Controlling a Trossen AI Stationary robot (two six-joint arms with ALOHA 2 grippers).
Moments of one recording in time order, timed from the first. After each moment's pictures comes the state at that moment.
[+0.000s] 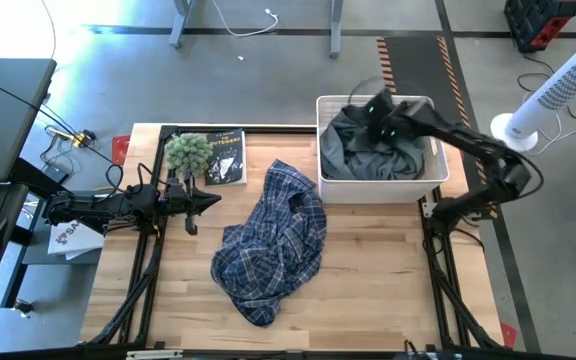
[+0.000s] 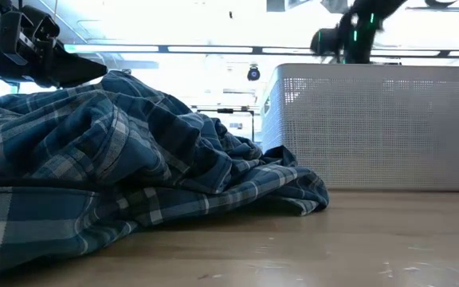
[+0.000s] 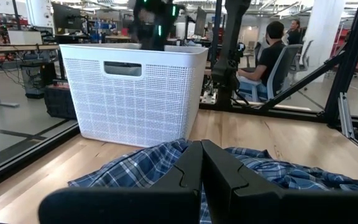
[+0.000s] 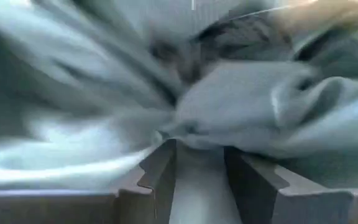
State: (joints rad) left arm -0.04 0.04 0.01 0.04 -0.25 -0.05; right arm -0.74 1.45 1.17 -0.95 0.26 0.51
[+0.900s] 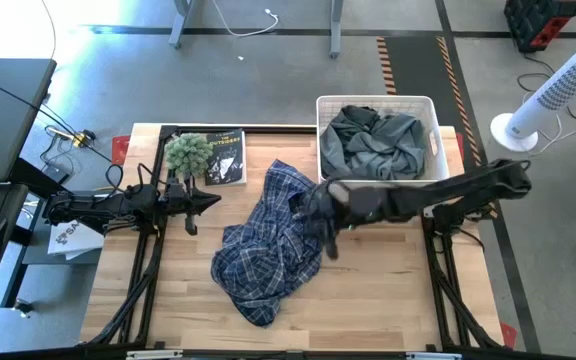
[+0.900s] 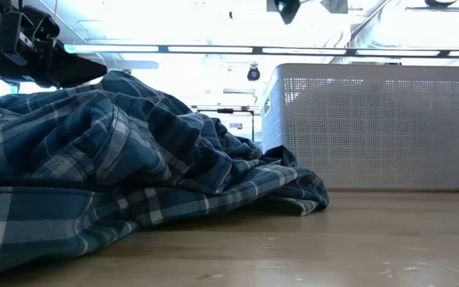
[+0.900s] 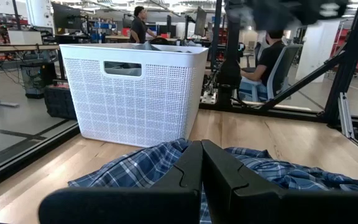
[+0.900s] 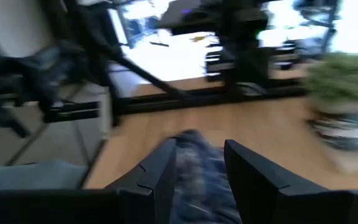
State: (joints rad) left arm -0.04 0.04 0.01 0.04 -0.25 -0.05; right arm 0.17 1.40 1.03 0.12 0.04 0.18
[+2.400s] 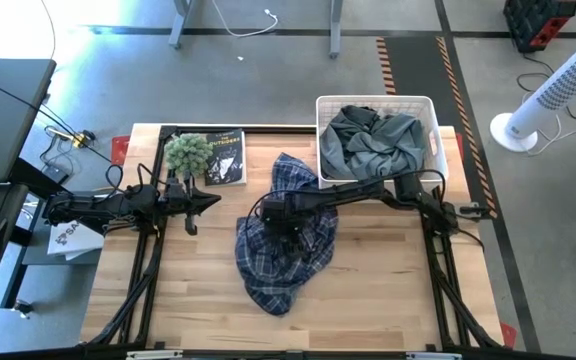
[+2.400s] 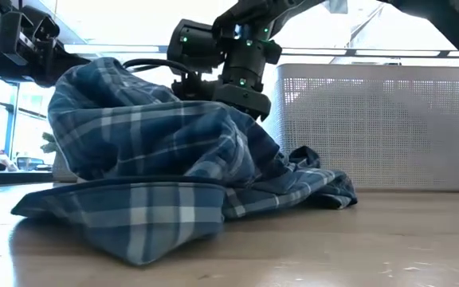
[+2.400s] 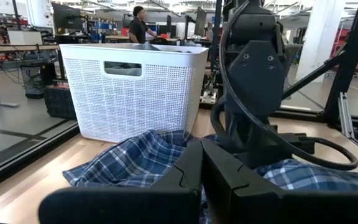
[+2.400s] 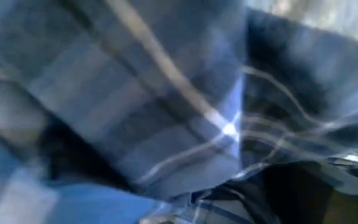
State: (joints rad) left arm -0.04 0.04 0.01 0.04 -0.25 -0.05; right arm 0.02 2.34 1.76 -0.84 -0.19 -0.14
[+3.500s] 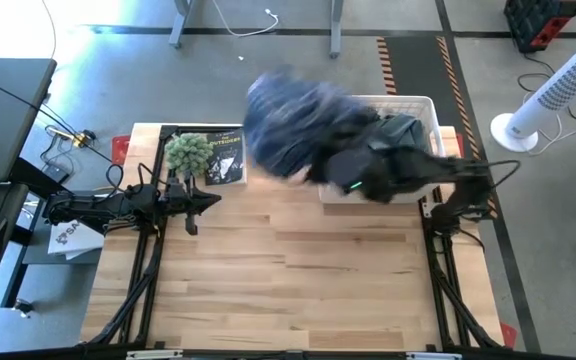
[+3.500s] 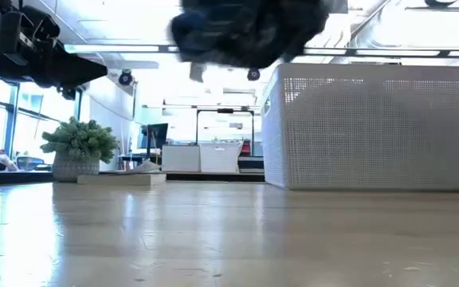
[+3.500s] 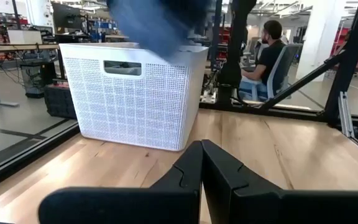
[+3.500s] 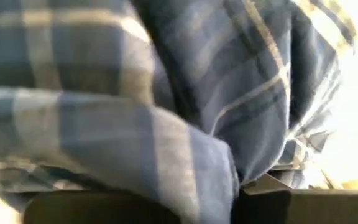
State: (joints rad) left arm -0.04 0.04 0.01 0.04 -0.25 -0.05; right arm 0.19 1.79 2.18 -0.97 1.10 -0.31
